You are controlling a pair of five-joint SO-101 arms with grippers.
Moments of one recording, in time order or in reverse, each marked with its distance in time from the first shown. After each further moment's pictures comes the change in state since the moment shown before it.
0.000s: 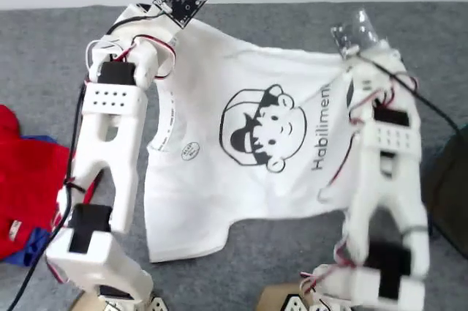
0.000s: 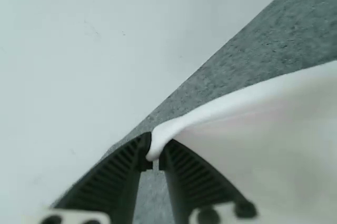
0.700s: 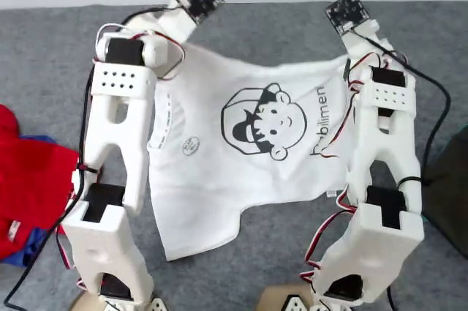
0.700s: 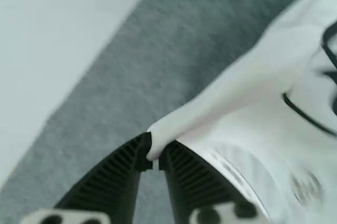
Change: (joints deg) left arm 3.2 11.1 -26.0 40.0 -5.4; right arm -0.8 21.5 -25.5 23.6 1.7
